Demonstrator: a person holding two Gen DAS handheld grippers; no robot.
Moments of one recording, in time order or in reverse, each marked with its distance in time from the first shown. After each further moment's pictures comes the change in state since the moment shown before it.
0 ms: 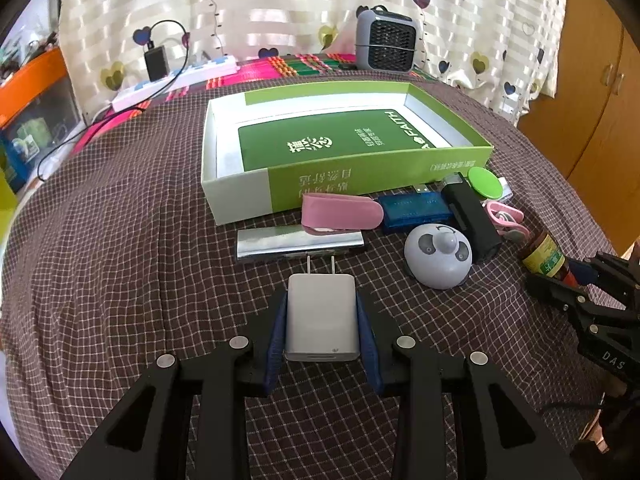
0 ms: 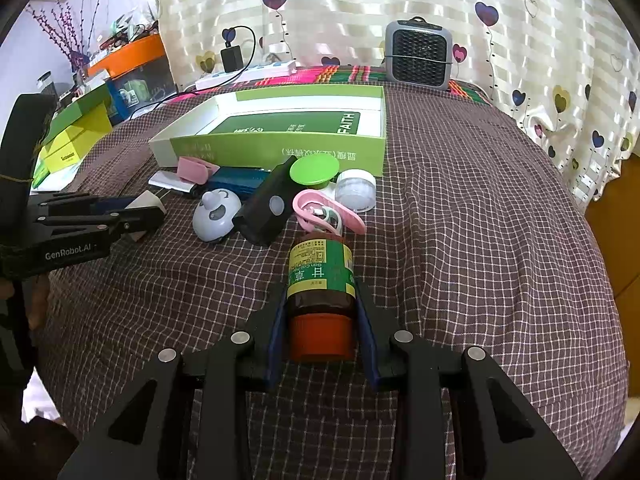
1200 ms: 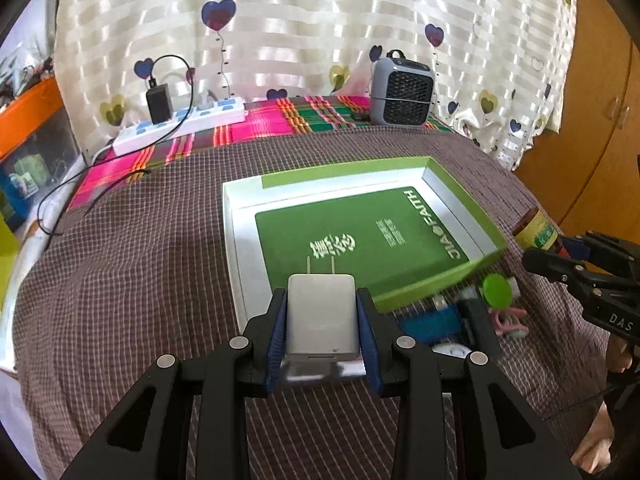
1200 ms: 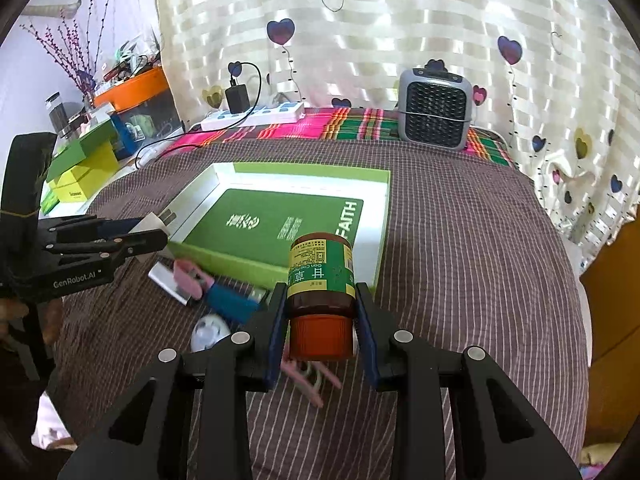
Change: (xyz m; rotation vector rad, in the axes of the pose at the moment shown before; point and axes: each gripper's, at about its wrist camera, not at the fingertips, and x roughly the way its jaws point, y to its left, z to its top) left arm -0.001 0.026 0.081 -0.020 -0.075 -0.017; right arm 0.005 -0.018 0.092 -0.031 -0.055 0.061
